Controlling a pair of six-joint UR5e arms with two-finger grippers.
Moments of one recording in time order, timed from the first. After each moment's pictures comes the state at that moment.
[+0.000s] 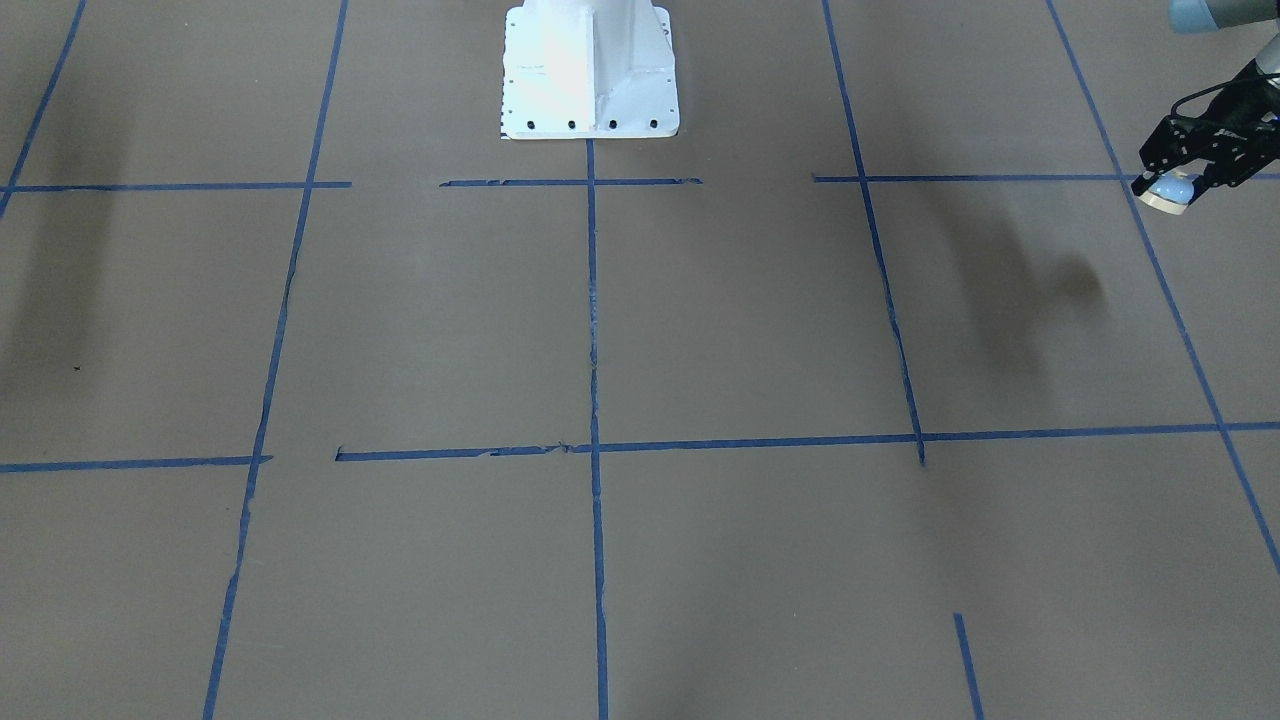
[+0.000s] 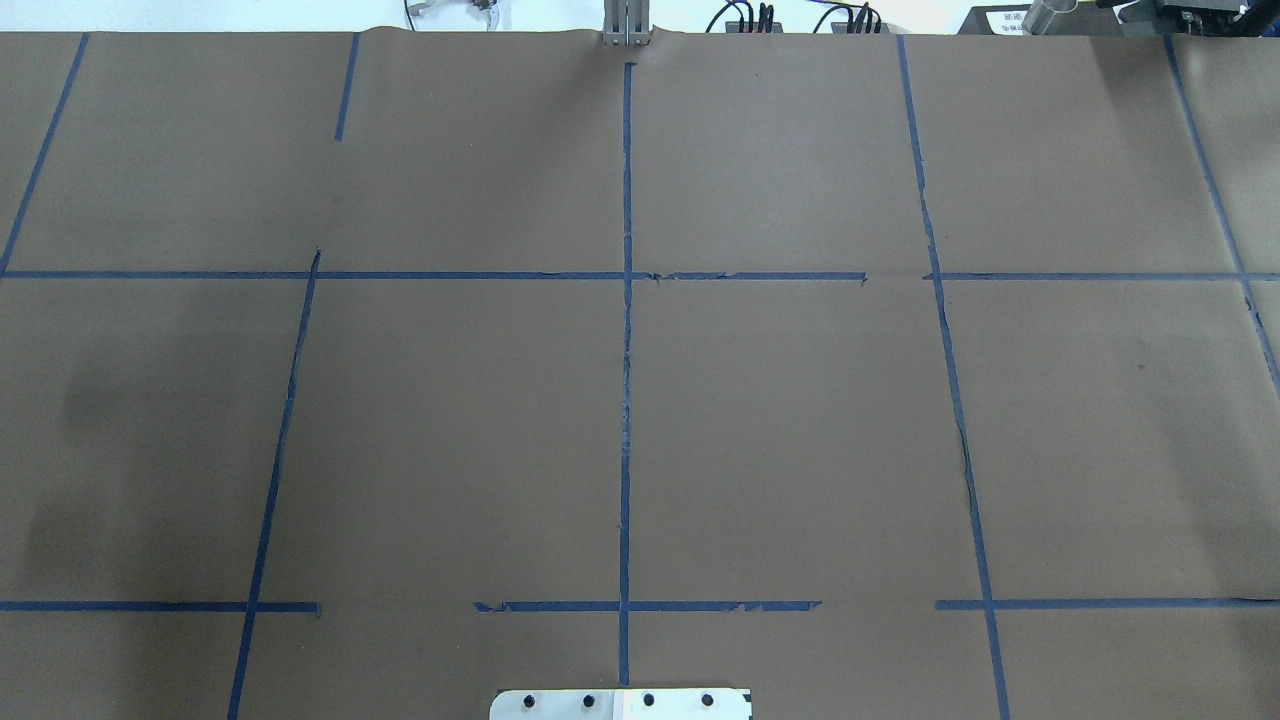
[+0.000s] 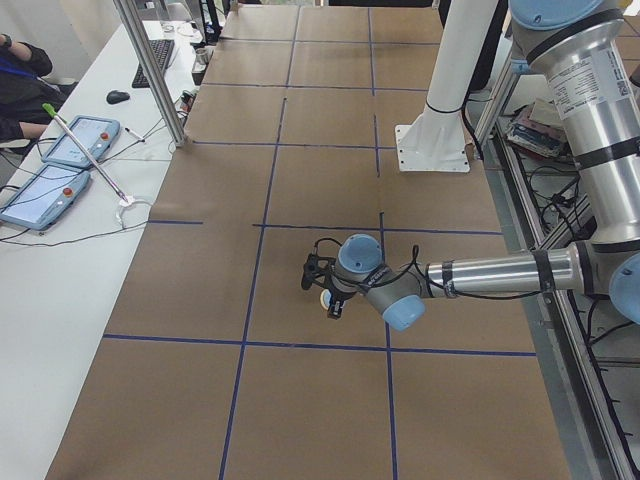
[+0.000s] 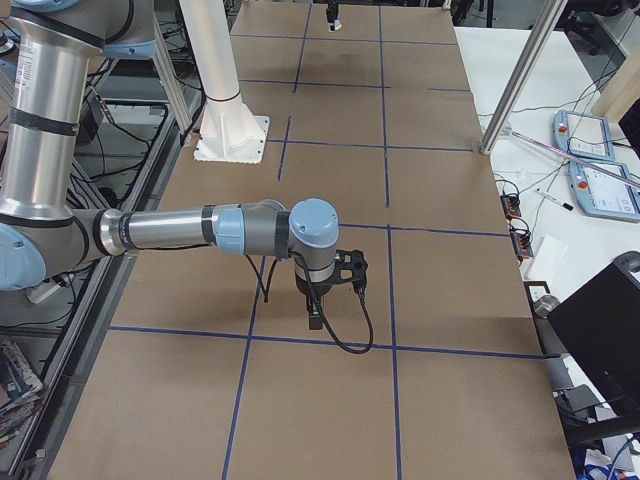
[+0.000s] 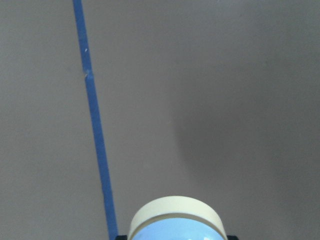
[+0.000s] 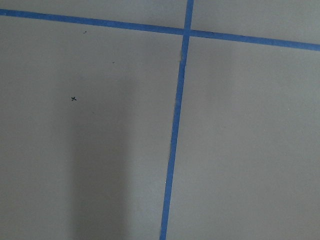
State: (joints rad) left arm -1.12 -1.23 -1.72 -2.47 -2.27 -0.62; right arm 1.57 -1.83 1.95 -1.69 2.32 -0.11
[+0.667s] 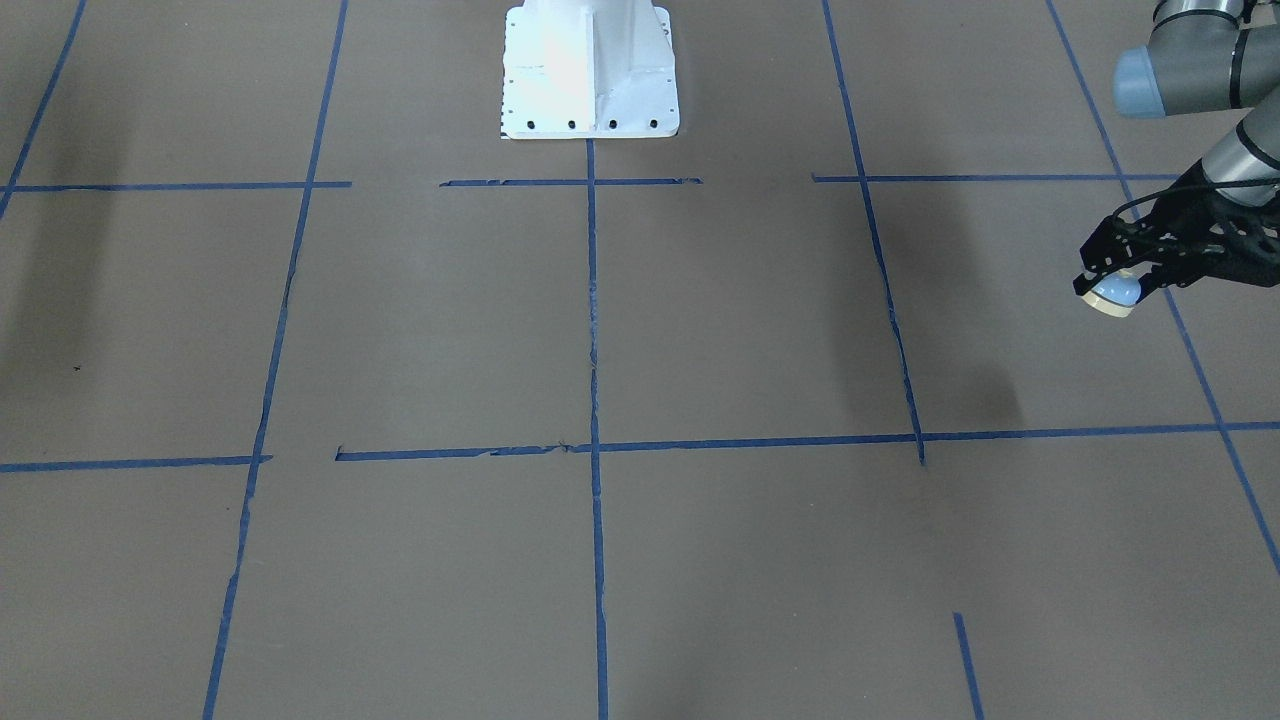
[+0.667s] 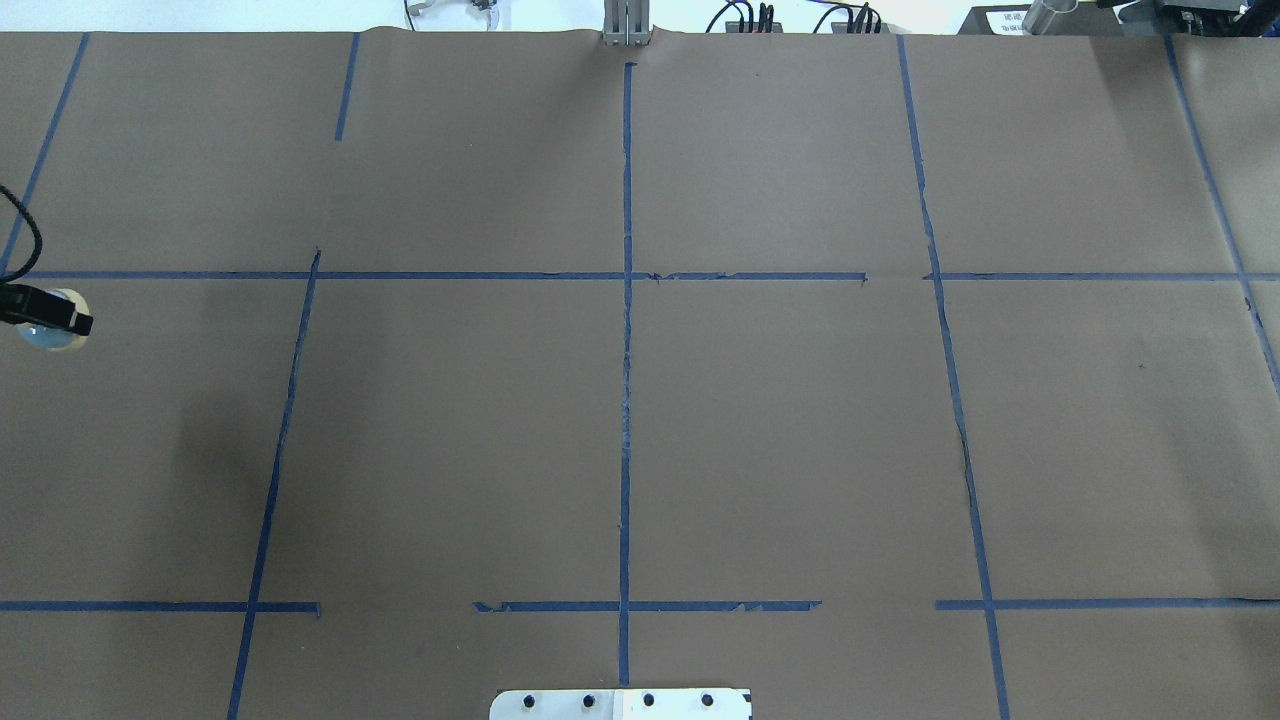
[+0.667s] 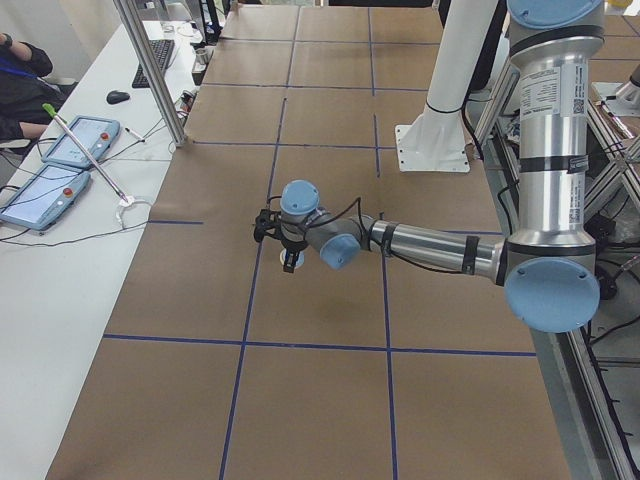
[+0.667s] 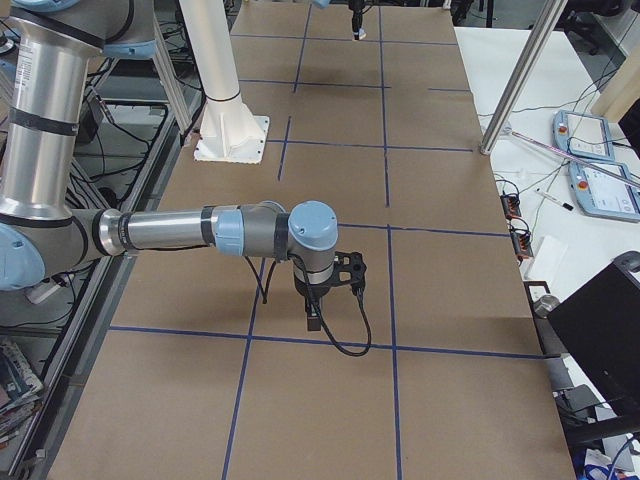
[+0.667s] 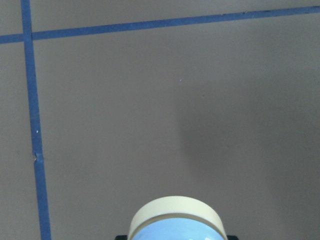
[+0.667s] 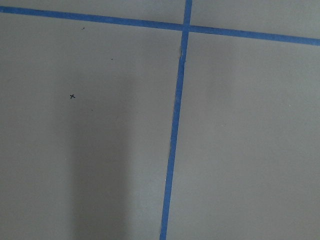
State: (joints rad) left arm -1.10 -1.57 -1.74 -2.06 -2.27 -0.63; right arm 1.57 -1.83 1.94 -1.70 2.32 -0.10
